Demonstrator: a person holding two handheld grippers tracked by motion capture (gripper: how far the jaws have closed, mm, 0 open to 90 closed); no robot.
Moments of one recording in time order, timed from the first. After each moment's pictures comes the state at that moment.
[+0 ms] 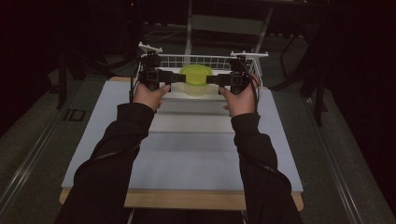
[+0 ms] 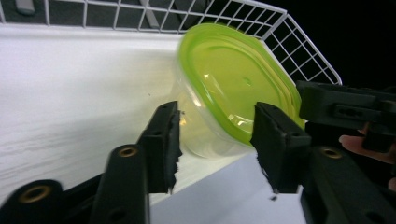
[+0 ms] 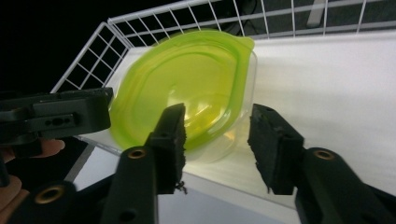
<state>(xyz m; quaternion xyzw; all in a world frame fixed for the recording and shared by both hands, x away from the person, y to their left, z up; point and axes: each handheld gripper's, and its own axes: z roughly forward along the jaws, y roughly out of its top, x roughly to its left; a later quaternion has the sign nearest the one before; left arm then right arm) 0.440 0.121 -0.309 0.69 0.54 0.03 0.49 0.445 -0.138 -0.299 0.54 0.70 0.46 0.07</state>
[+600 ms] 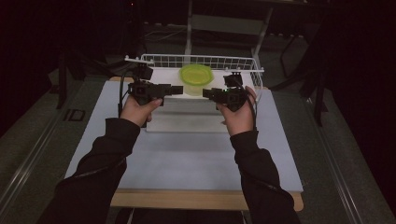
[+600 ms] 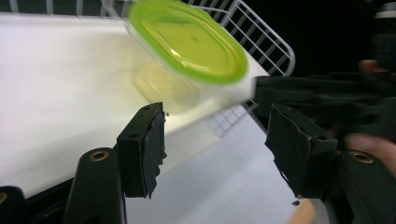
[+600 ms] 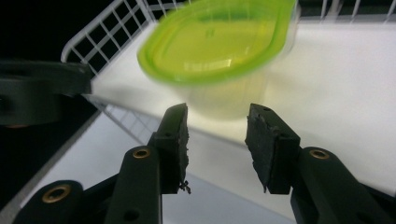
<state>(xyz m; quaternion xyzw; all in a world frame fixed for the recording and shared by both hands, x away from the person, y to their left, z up) 0.389 0.137 -0.316 0.70 0.47 0.02 0.53 0.405 -0.132 -0.319 0.48 0.73 0.47 0.11</state>
